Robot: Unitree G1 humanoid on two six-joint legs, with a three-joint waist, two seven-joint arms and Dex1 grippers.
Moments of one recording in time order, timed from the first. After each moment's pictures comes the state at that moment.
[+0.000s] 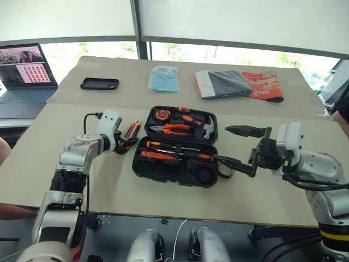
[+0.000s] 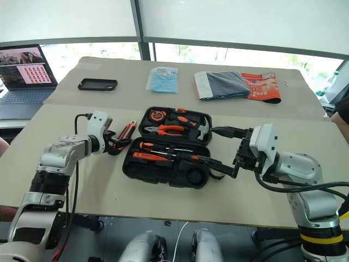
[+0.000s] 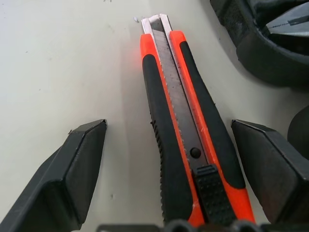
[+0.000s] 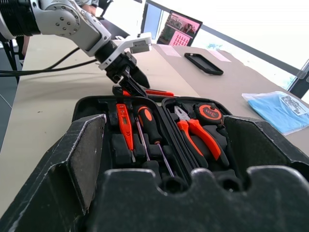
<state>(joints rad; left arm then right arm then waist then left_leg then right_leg) -0.68 0.55 -0.01 0.33 -0.23 0.78 -0.57 -0.19 -0.71 -0.15 -0.39 0.58 0.23 0.98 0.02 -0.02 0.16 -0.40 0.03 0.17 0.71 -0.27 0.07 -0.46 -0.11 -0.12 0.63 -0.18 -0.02</state>
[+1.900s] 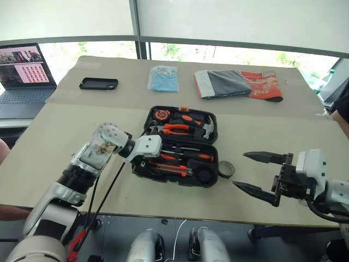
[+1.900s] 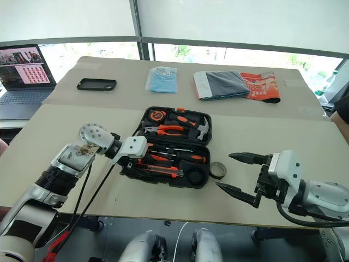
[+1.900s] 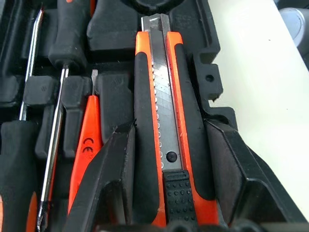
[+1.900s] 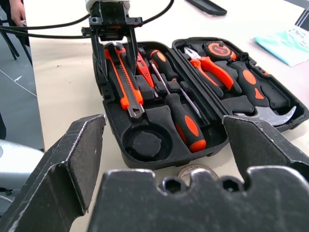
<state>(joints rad) -0.73 0.65 -0.40 0.17 -0.07 0.22 -1.48 0.18 -0.82 -0.37 -0.58 0.63 0.34 0.99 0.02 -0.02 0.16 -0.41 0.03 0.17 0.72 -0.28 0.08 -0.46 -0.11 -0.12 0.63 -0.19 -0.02</state>
